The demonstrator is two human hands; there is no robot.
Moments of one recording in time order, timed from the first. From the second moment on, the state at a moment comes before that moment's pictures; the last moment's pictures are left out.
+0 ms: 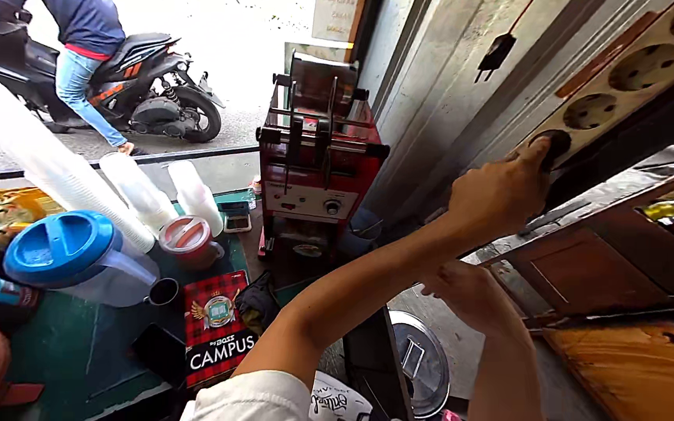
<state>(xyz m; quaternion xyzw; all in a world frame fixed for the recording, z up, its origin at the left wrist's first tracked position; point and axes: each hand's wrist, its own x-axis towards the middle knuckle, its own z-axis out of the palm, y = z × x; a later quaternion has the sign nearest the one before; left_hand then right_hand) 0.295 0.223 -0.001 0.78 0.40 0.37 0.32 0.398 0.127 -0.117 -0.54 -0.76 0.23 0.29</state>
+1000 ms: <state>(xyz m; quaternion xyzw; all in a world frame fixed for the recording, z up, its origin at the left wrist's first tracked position) -0.085 -0.227 -0.332 0.47 0.77 0.40 0.16 0.192 0.229 -0.212 -0.66 -0.52 0.24 0.49</state>
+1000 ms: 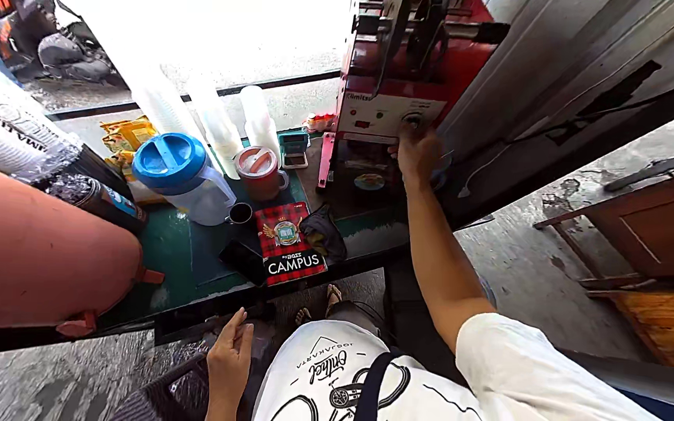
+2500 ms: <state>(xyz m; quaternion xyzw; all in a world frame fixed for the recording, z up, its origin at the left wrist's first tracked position) 0.176 0.038 -0.255 0.80 0.04 0.06 0.60 0.396 -0.145 -0.203 -0.57 -0.51 0.48 0.43</state>
